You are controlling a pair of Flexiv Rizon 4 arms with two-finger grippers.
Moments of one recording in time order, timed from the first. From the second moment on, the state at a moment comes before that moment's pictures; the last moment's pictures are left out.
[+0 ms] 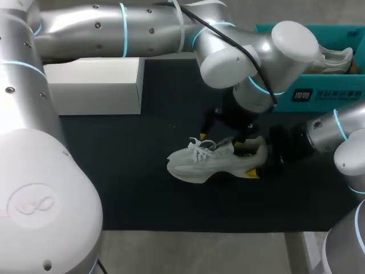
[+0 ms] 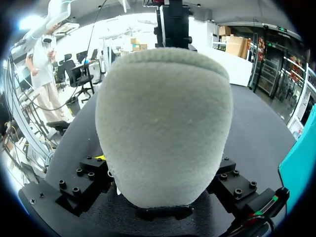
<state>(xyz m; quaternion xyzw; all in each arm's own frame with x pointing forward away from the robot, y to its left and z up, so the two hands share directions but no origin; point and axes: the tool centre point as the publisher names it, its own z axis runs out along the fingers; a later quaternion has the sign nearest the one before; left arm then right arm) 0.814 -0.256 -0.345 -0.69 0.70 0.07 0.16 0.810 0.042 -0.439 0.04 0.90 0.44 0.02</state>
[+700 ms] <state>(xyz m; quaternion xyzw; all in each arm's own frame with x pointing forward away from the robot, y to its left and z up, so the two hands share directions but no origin) 0.785 -0.236 -0.333 -0.68 0.73 0.09 0.07 0.810 0.042 -0.439 0.04 0.90 0.44 0.02</state>
